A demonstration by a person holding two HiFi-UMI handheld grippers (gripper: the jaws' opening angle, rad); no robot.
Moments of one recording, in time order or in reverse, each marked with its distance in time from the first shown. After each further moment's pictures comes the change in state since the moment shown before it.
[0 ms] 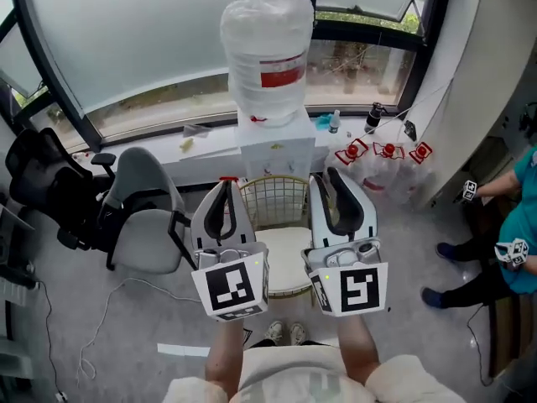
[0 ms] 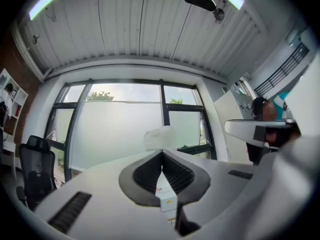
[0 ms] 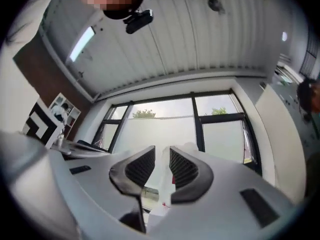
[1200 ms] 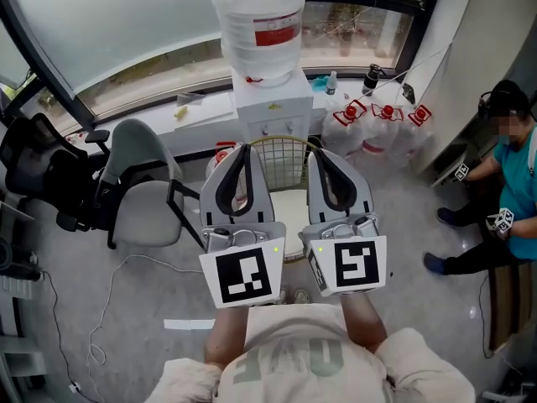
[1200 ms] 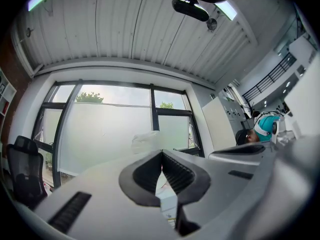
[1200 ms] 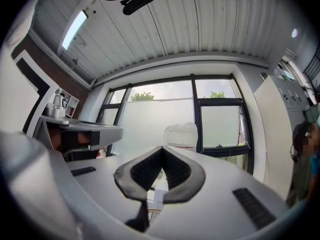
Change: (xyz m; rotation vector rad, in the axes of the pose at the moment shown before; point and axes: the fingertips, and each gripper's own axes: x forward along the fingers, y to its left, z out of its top) left arm -0.024 -0.030 0.024 -0.026 -0.048 -0.118; right arm -0.025 0.027 -0.036 0.014 0.231 -0.015
